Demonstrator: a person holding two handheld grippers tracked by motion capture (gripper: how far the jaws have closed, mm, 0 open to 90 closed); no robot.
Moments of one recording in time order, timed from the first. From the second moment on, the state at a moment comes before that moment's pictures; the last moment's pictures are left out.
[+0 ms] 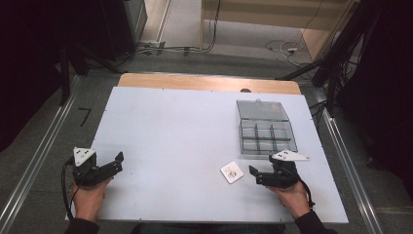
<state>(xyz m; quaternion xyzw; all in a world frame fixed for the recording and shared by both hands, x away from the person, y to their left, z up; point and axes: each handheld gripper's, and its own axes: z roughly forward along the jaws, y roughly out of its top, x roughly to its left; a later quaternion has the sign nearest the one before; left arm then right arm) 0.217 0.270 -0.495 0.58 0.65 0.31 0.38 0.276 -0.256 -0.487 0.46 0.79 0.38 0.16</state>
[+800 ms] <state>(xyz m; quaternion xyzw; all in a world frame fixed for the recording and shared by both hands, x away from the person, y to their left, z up) 0.217 0.270 -0.494 0.58 0.65 0.31 0.38 0.276 -0.236 -0.492 0.44 0.80 0.37 0.15</state>
